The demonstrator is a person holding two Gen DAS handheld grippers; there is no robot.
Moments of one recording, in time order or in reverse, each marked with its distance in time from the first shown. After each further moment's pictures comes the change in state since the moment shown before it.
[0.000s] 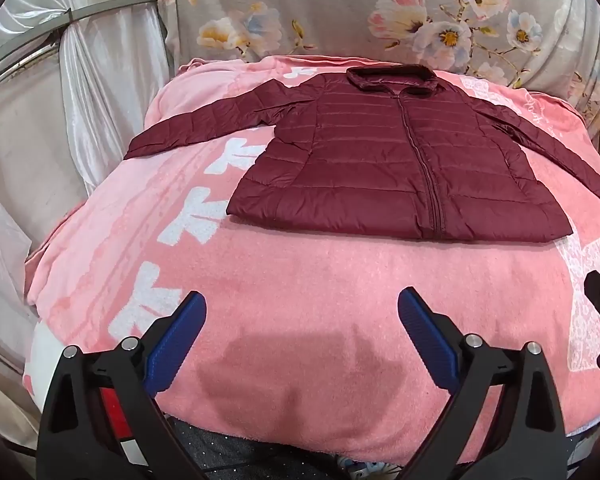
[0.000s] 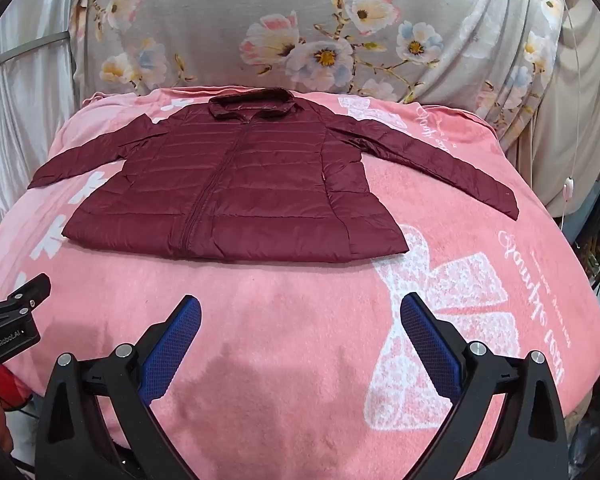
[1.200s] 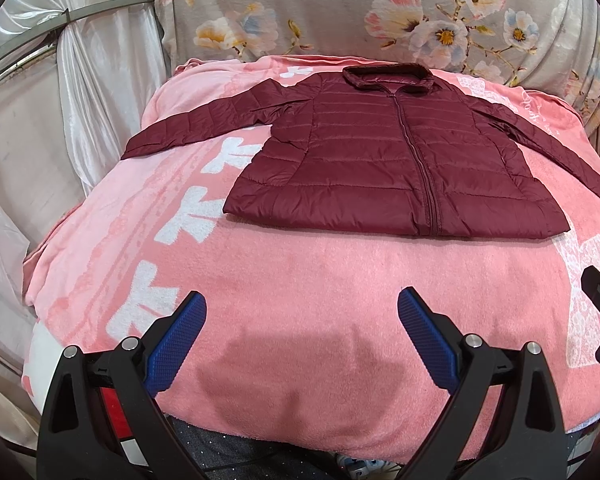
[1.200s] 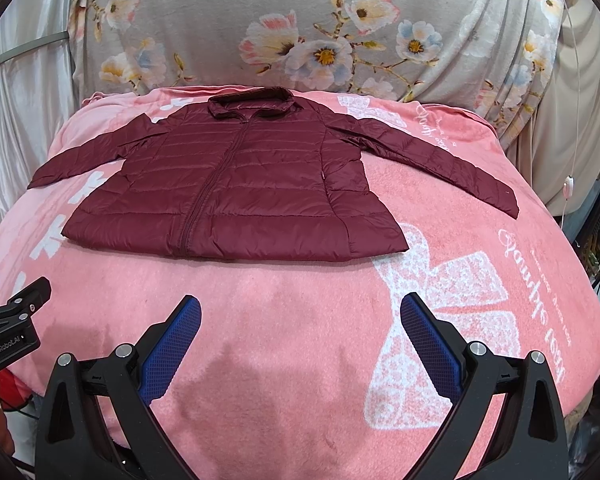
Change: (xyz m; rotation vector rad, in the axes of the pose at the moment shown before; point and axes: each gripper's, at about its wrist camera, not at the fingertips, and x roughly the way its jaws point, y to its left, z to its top) left arm 0.000 0.000 0.000 0.002 -0.003 0.001; right arm 0.001 0.000 0.000 0.003 0.001 0.004
